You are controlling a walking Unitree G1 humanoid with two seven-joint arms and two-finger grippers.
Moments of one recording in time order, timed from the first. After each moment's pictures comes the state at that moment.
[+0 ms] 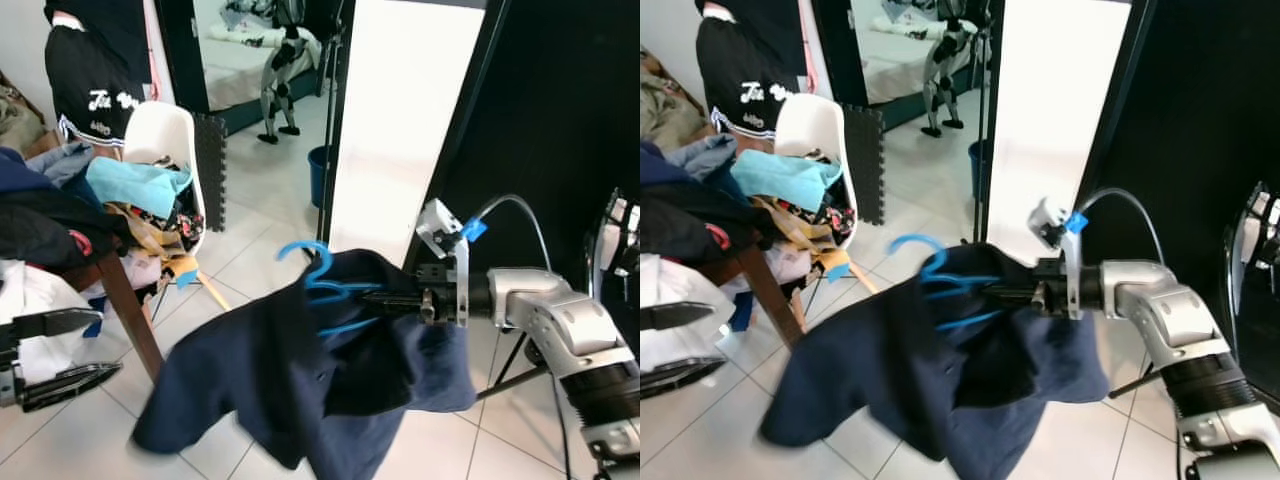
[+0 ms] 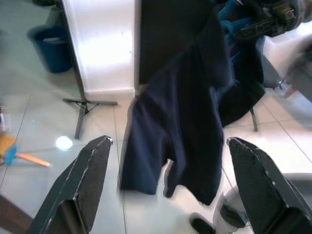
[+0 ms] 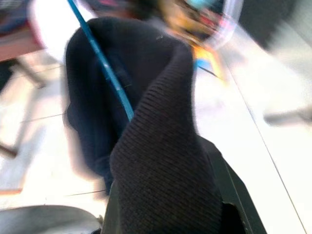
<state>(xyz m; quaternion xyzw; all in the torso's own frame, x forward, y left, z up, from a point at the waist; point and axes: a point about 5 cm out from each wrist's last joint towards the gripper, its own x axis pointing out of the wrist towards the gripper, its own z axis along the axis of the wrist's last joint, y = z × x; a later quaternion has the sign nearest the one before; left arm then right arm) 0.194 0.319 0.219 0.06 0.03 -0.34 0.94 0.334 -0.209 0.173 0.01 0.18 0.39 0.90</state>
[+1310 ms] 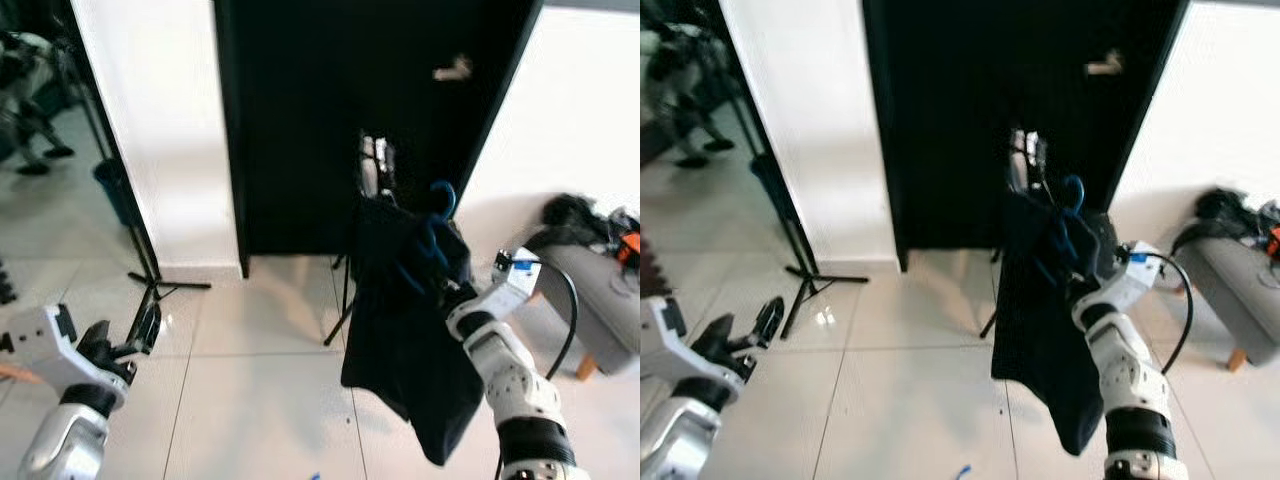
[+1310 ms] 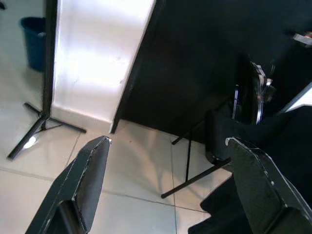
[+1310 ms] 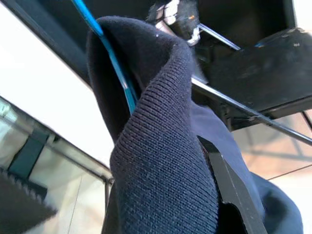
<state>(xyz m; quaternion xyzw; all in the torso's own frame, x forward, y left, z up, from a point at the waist) 0.230 0.245 0.133 -0.18 -0.04 0.04 0.98 0.336 -0.218 0.118 0.27 0.03 0.02 0.96</state>
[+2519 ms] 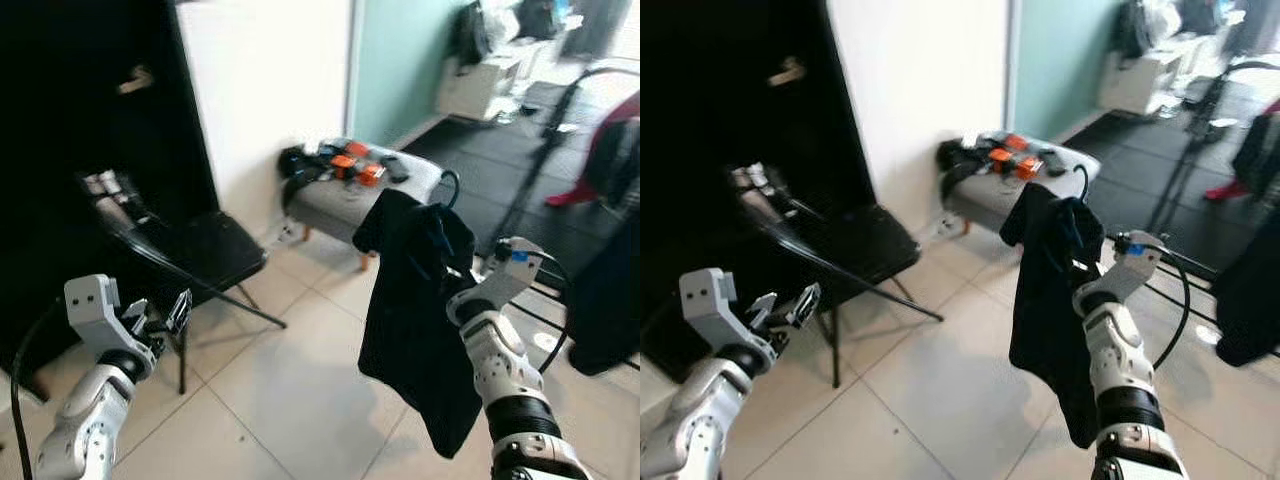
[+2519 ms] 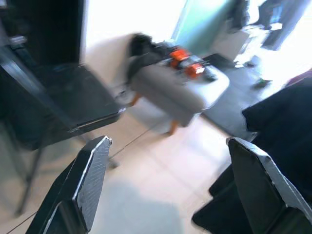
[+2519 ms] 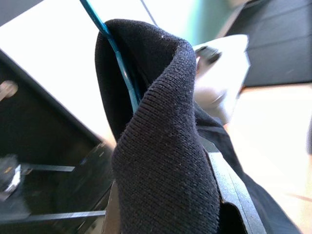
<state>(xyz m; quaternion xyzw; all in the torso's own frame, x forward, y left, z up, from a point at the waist) 0.275 0.237 0.124 -0.16 -0.02 -0.02 0.99 0.351 -0.223 0.125 0.24 -0.01 -0.01 0.97</state>
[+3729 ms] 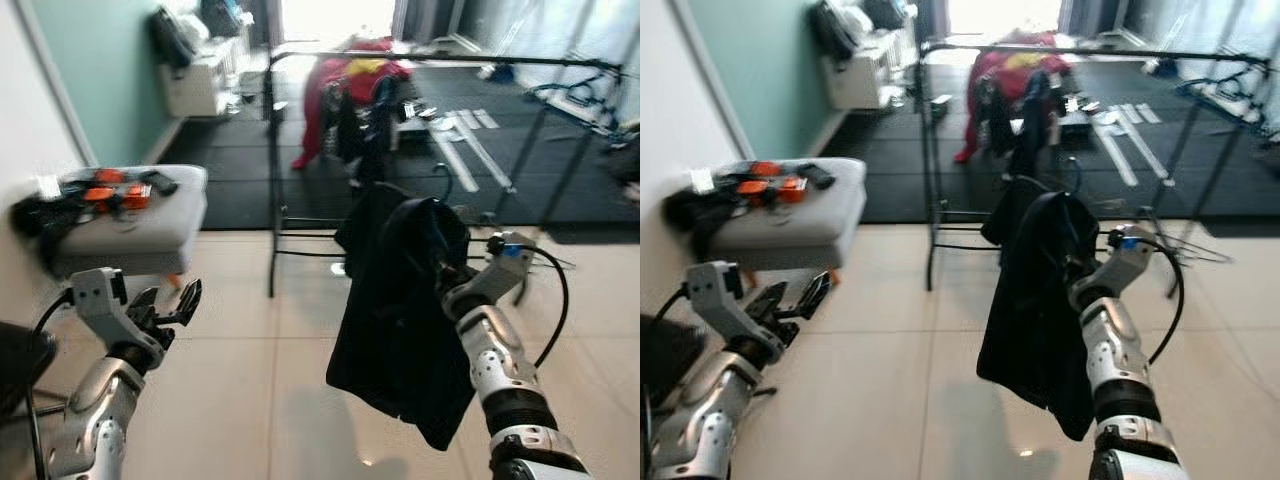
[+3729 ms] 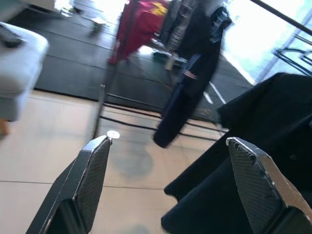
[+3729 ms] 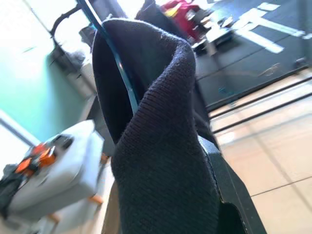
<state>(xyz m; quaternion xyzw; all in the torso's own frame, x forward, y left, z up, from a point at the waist) 0.275 0.230 0.120 -0.16 -0.03 -0.05 0.99 0.356 -0.215 0.128 0.22 -0.02 0.00 0.97</state>
